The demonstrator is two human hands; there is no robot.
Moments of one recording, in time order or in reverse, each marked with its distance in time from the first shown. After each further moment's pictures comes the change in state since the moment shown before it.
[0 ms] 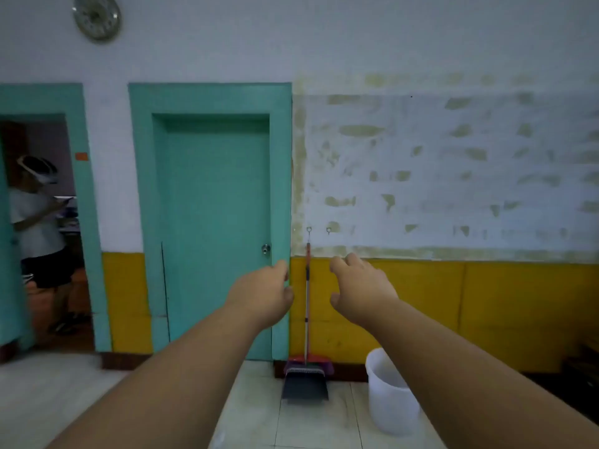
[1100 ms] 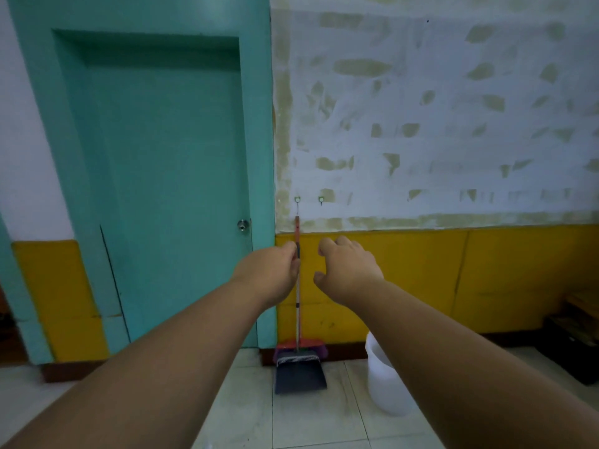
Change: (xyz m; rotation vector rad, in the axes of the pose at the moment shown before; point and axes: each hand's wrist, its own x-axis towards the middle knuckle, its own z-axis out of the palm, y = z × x) left_hand 0.257 -0.145 0.162 -0.035 -0.053 0.199; right_hand 0.262 -0.025 0.174 0.032 -0.085 0.220
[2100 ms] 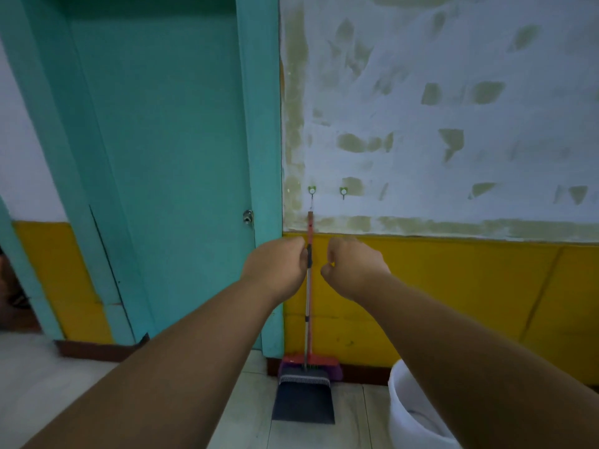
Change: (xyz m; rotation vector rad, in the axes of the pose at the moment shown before) left_hand 0.264 -0.008 0.186 -0.010 0.080 -0.139; right_hand 0.279 0.154 0.135 0.086 -0.130 -0.110
